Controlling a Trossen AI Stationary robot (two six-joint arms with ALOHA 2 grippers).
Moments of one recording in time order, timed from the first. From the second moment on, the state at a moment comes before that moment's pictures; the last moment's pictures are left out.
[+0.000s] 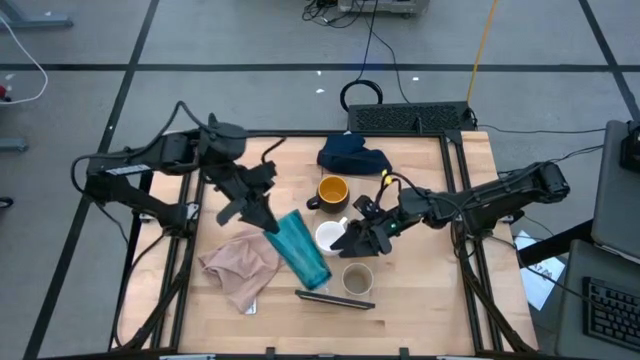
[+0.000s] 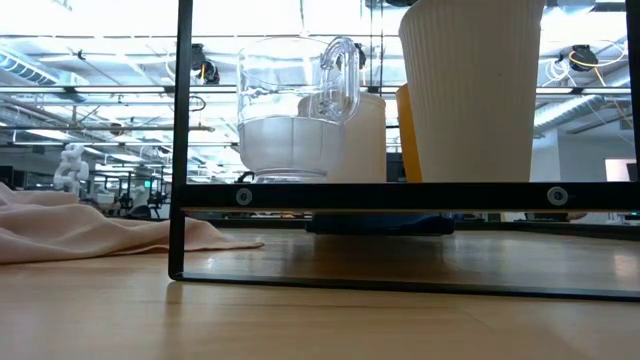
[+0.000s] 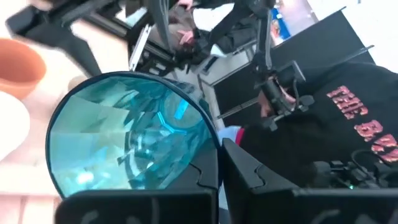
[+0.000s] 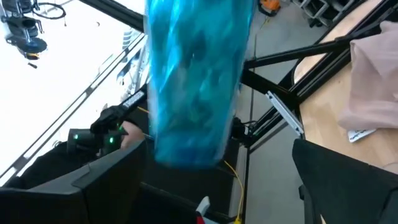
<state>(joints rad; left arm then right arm) 0.03 1.32 1.61 -0.75 0.76 -0.62 0.19 1.36 0.88 0.52 -0.32 1.14</state>
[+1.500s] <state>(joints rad) 0.04 1.47 1.61 -0.47 0.82 -0.69 0.28 1.39 0.88 0.66 -0.29 1.19</state>
